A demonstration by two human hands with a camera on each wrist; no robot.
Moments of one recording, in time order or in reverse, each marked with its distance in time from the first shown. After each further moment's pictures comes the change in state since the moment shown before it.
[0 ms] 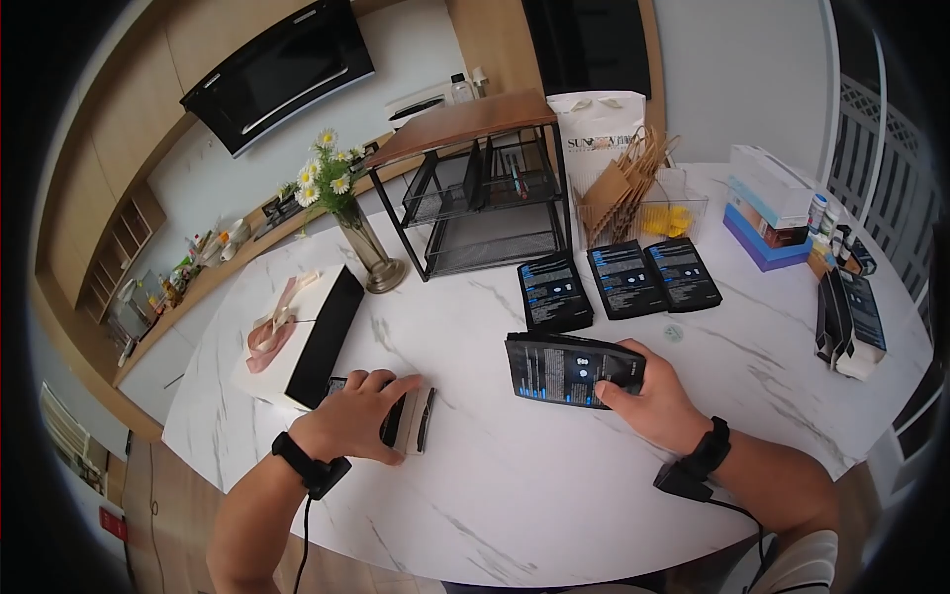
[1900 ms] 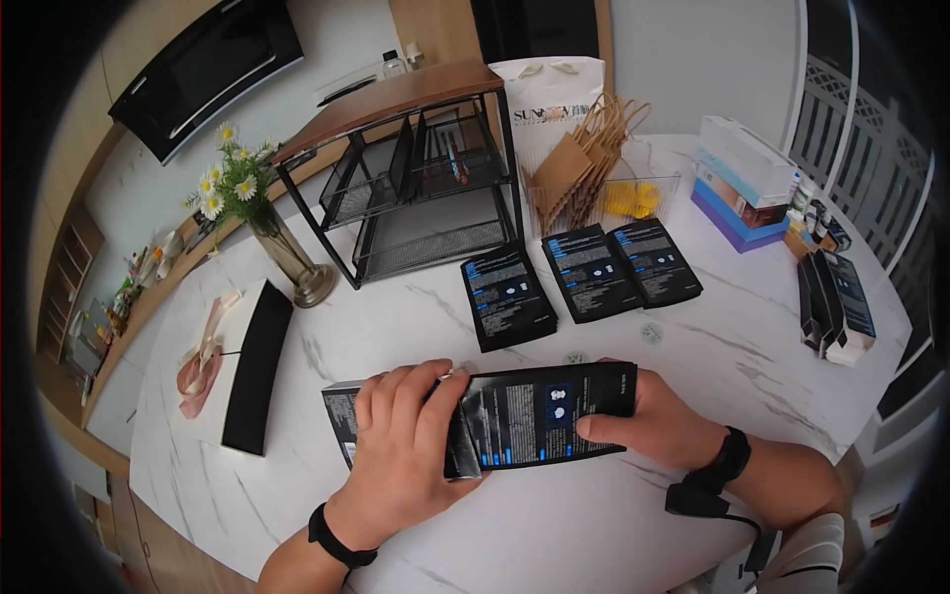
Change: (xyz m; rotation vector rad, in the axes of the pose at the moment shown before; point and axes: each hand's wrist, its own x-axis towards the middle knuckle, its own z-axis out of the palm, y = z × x) left_hand 0.057 0.093 0.019 -0.127 0.840 0.468; right_hand 0.004 -0.019 -0.017 0.283 -0.207 0.295
